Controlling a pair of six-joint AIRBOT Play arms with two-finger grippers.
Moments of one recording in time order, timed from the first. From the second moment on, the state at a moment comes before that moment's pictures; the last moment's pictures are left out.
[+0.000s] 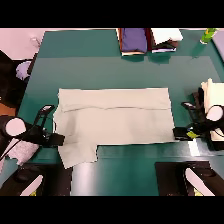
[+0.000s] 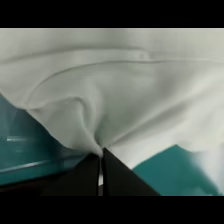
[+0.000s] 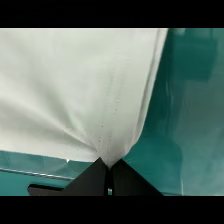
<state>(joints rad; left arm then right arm) -0.23 -0.64 0.56 1.32 -1.42 -1.71 -0.13 -0.82 0.57 -1.43 1.42 1.52</state>
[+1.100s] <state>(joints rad) -0.14 -1.31 1.10 1.47 -0.94 -1.55 -0.08 -1.56 1.44 -1.37 1.31 1.53</state>
